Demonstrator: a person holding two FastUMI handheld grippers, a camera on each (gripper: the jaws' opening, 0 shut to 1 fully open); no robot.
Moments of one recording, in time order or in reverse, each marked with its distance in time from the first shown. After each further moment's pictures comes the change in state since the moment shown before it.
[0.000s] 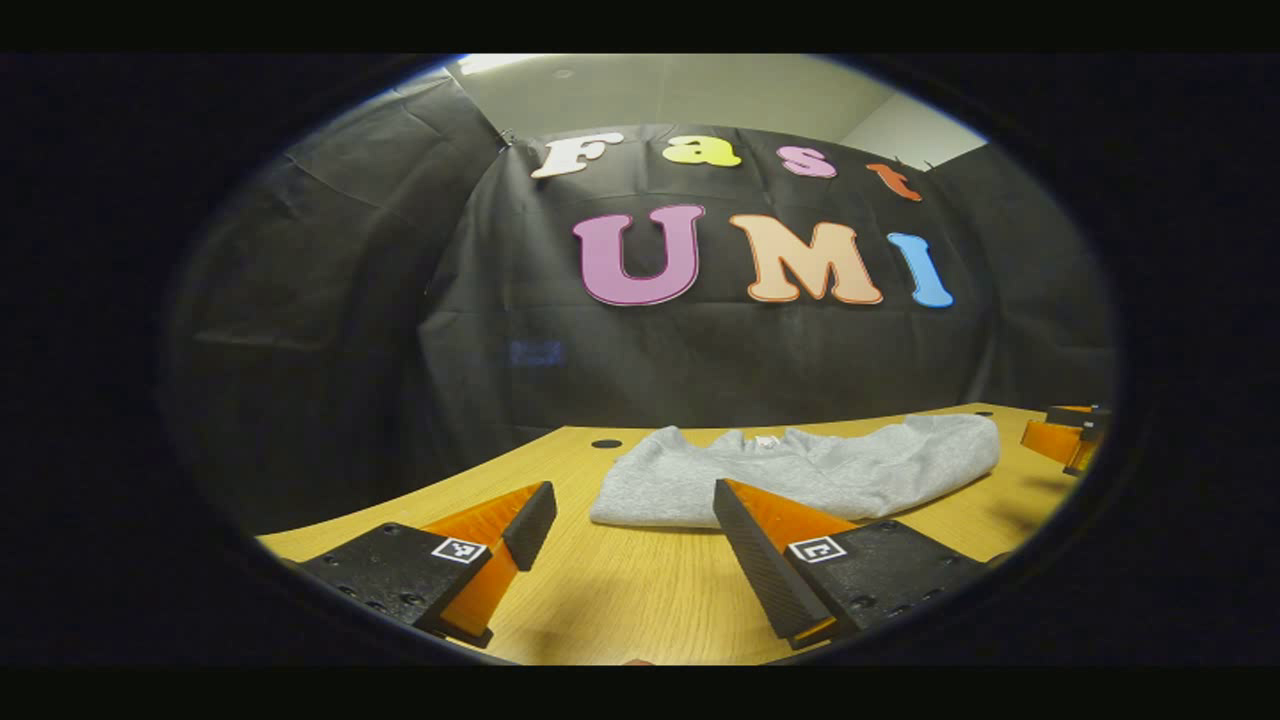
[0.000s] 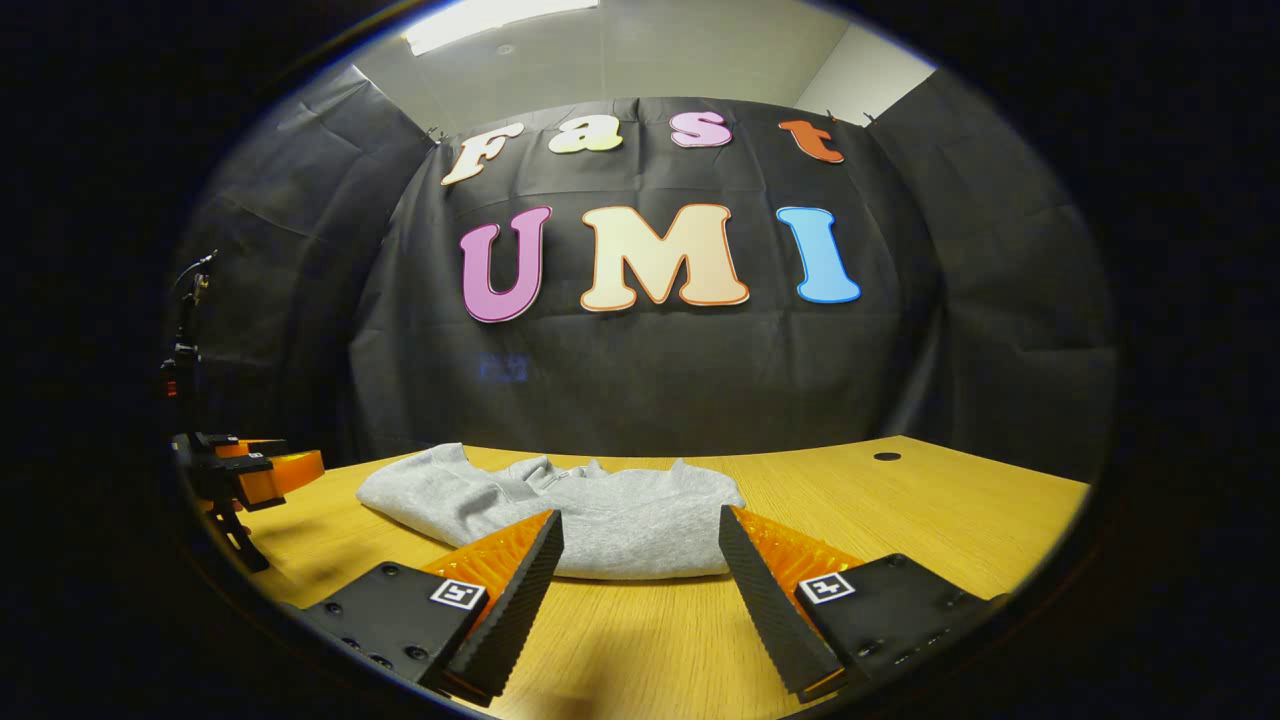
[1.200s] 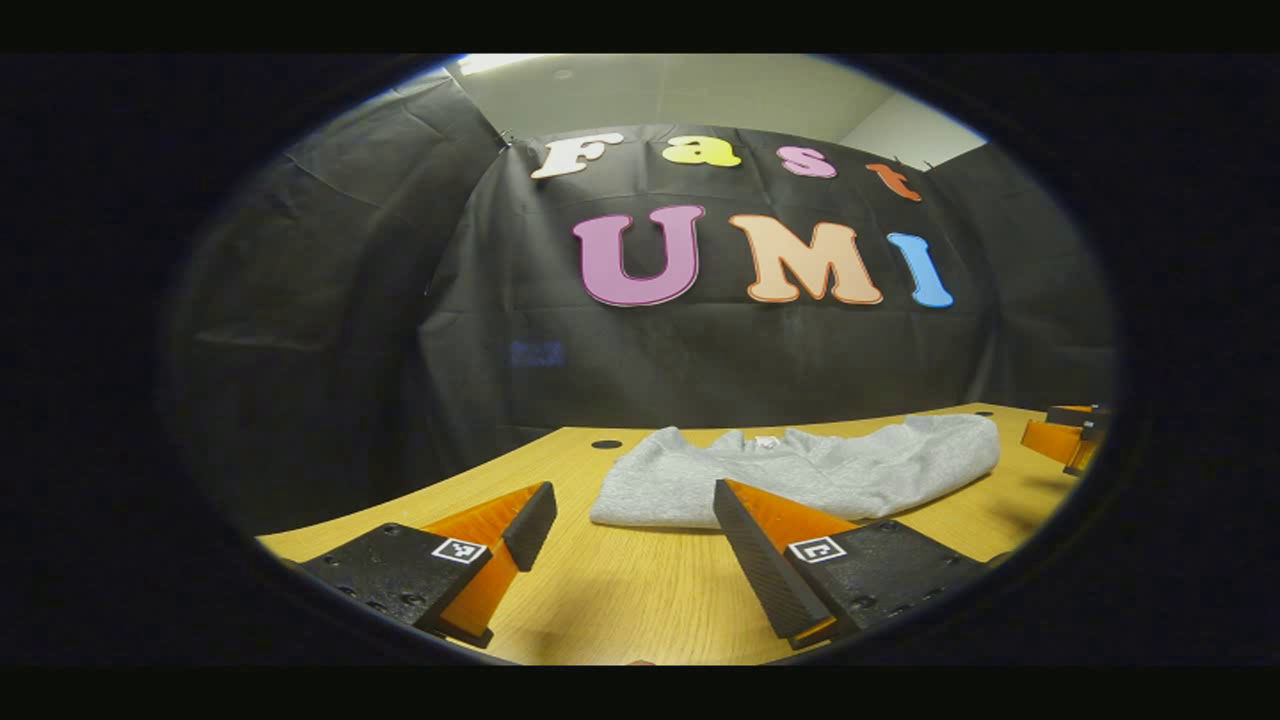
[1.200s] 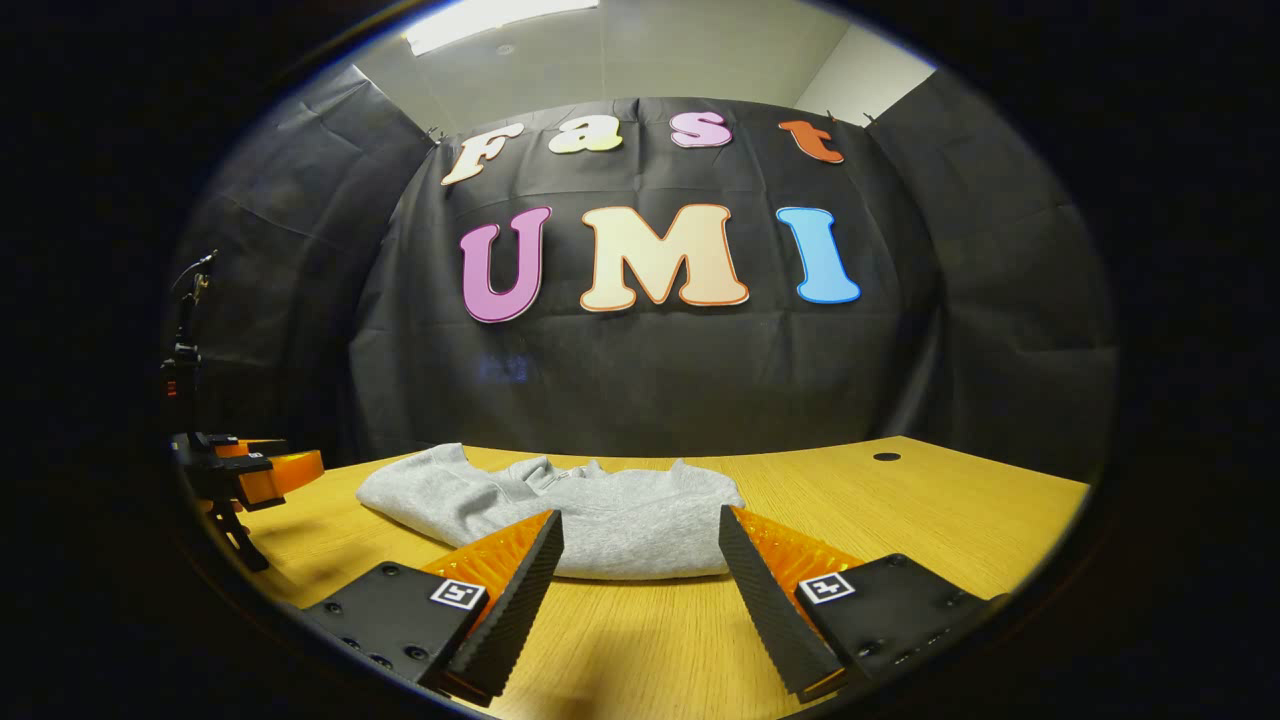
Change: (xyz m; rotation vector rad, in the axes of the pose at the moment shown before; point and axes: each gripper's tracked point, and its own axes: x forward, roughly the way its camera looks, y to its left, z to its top) left arm -0.001 0.001 0.001 0.002 0.000 -0.001; right arm 0.000 0.001 0.000 0.001 0.002 0.002
